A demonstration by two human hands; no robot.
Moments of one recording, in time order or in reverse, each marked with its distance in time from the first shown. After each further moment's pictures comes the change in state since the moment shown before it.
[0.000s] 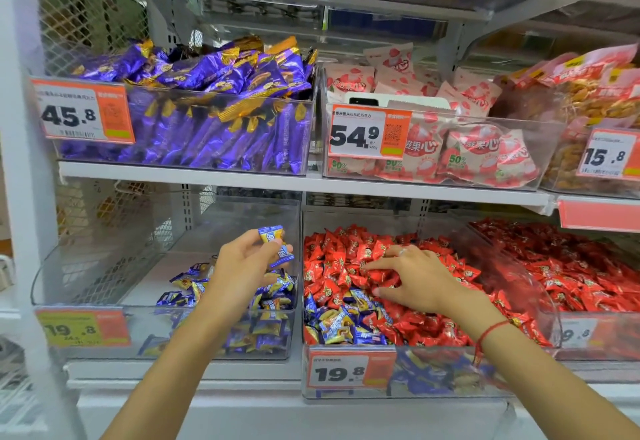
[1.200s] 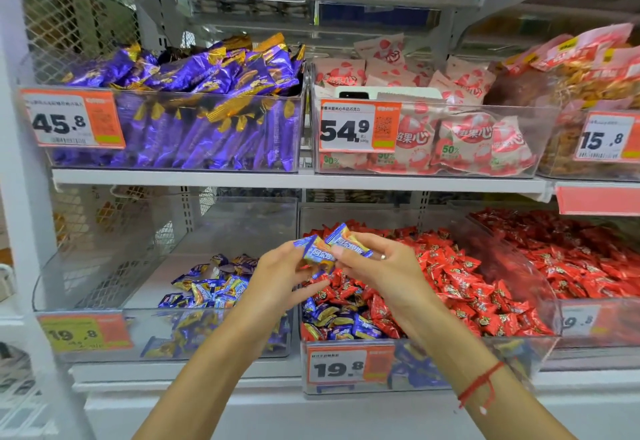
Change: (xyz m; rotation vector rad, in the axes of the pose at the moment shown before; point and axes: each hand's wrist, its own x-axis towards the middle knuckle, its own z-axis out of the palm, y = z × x) left_hand -0.014 0.007 0.040 -0.227 -0.141 -0.170; right_hand -0.034 -0.079 -0.030 1.695 0.261 0.210
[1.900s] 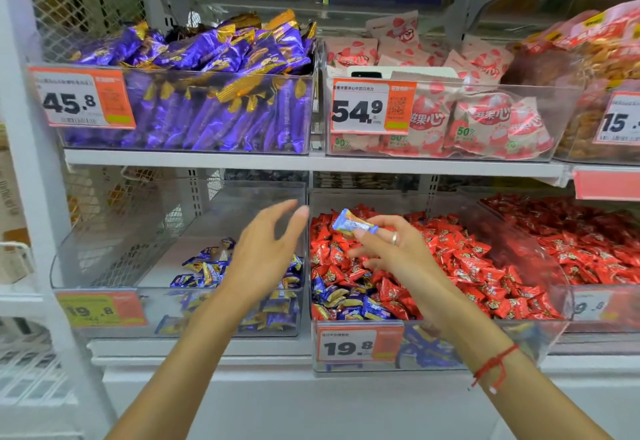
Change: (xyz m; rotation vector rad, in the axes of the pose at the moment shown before) left_hand 0.013 0.000 -0.033 0.738 0.118 0.376; right_hand 0.004 0.006 -0.007 -0.155 0.007 0.023
